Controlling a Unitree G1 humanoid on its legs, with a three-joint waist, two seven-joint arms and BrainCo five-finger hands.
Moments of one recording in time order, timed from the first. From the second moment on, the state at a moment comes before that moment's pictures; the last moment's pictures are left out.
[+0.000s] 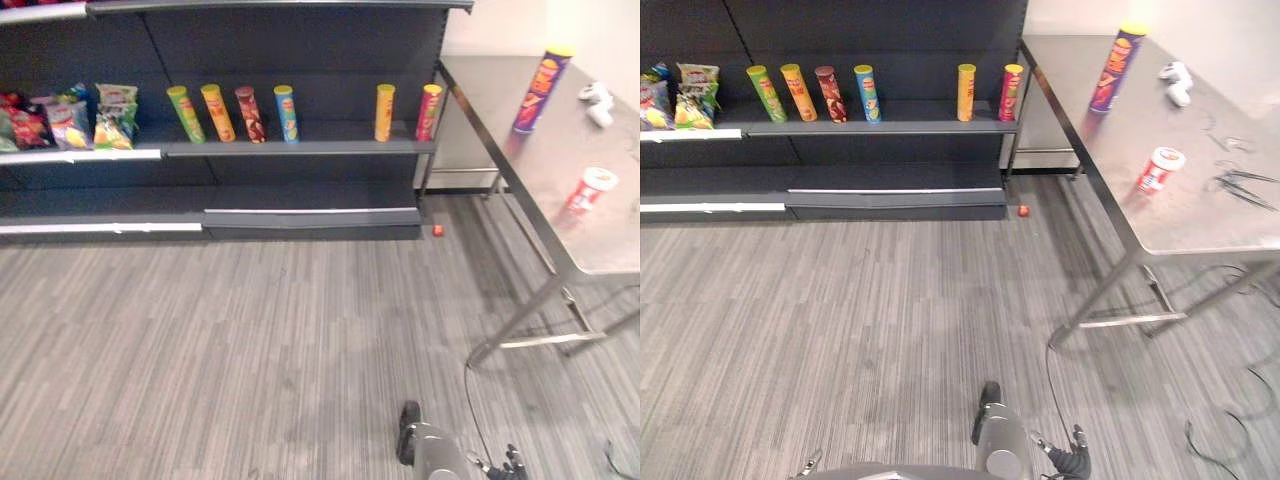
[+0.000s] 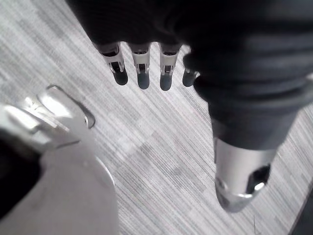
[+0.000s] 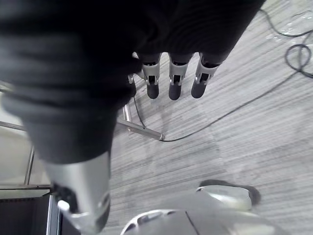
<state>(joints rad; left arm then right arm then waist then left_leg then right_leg) 0.19 0.02 0.23 1.12 -0.61 -0.12 0.16 0.24 -0.10 -0.06 0.98 0.20 -0.37 -0.28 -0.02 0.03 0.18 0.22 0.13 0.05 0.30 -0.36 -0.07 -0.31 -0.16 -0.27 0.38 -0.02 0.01</state>
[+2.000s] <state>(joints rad) 0.16 0.05 0.20 1.15 -0.65 -0.09 0.07 0.18 -0.12 -0.05 1.04 0.13 -0.40 -0.26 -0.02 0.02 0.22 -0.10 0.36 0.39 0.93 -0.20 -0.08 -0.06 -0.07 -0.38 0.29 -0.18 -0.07</state>
